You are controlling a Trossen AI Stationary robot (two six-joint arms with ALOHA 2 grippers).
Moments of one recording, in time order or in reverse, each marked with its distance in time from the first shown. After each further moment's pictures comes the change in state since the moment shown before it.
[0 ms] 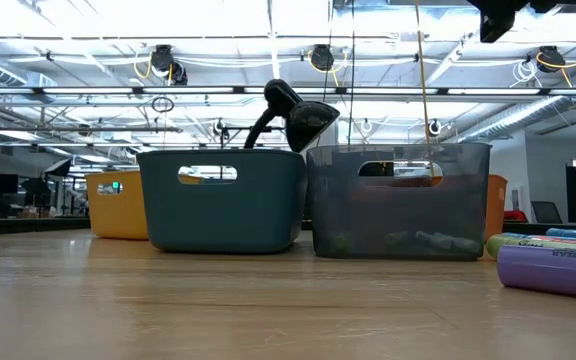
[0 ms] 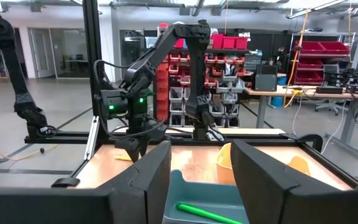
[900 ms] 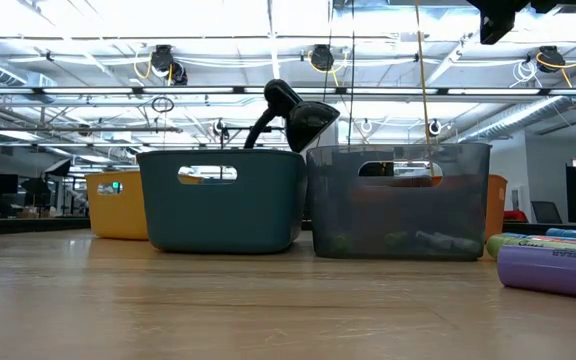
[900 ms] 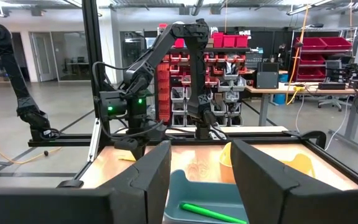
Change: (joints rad) left arm -0.020 0.039 0.001 0.010 -0.018 -0.005; right arm 0.000 0.000 0.000 -0.001 -0.002 0.028
